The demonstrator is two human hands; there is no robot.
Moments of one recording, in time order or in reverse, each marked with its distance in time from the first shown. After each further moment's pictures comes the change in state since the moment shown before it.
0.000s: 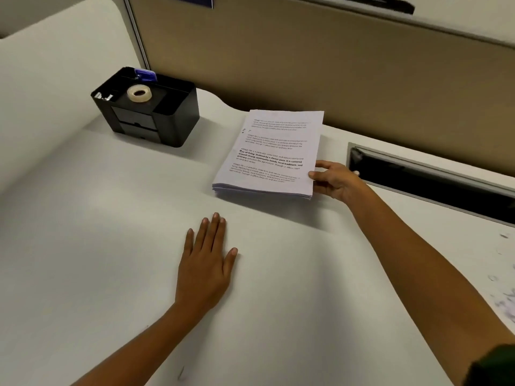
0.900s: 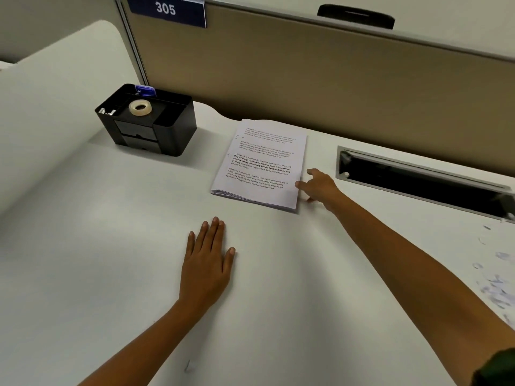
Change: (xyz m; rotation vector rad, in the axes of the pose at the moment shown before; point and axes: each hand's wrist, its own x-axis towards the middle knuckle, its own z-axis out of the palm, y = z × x) left_hand -0.001 -0.003 0.001 -0.077 0.040 0.012; right_hand -0.015 0.019 0.016 -0.753 0.220 -0.164
